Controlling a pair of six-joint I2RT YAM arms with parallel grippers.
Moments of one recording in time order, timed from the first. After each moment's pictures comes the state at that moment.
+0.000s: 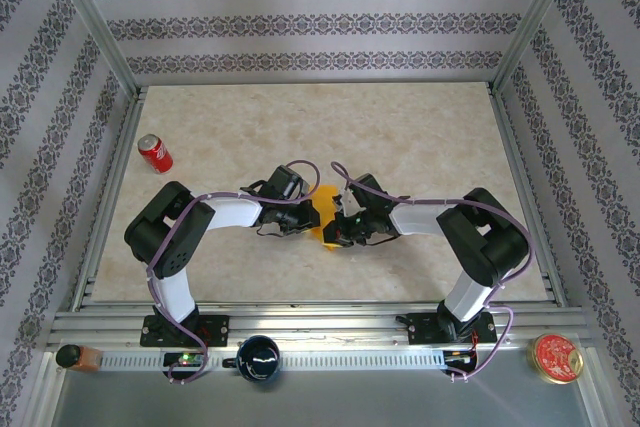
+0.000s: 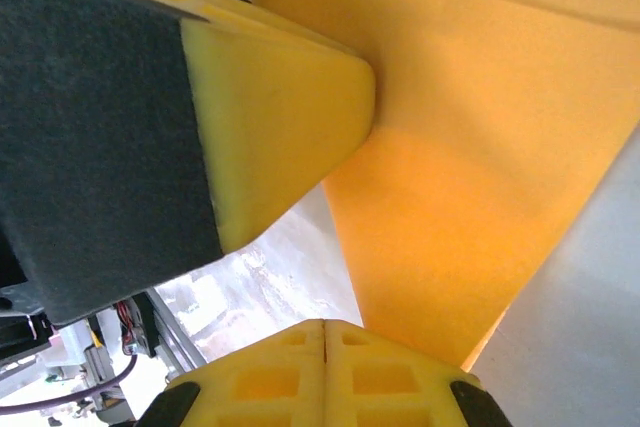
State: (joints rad) left arm -0.60 1.81 0.88 -0.06 0.45 -0.85; right arm 0.61 1.69 0.71 -0.05 -0.72 0.73
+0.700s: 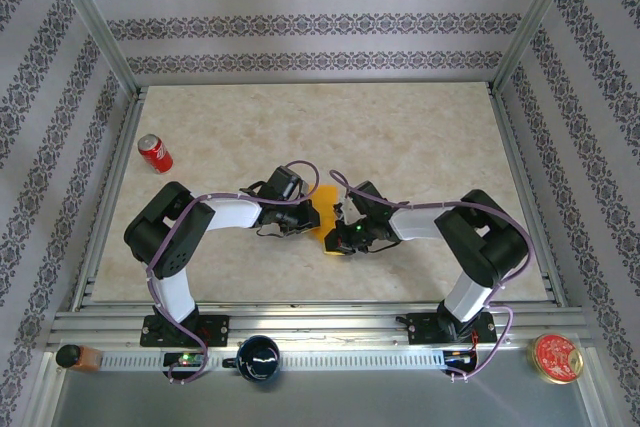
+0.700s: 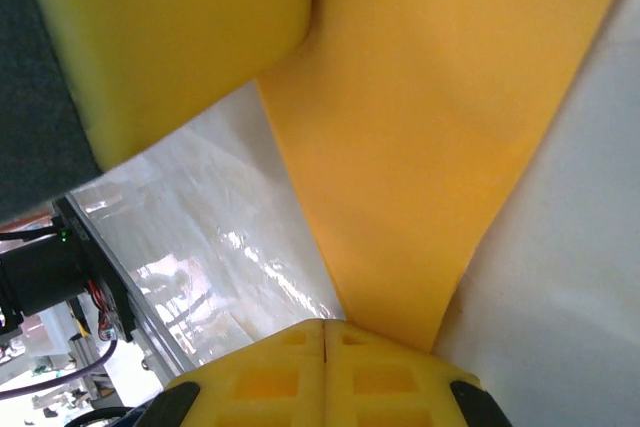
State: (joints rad) left arm -0.60 1.81 0.87 -0.04 0.45 -0.86; right arm 0.63 1.68 0.65 -0.04 -0.71 0.73
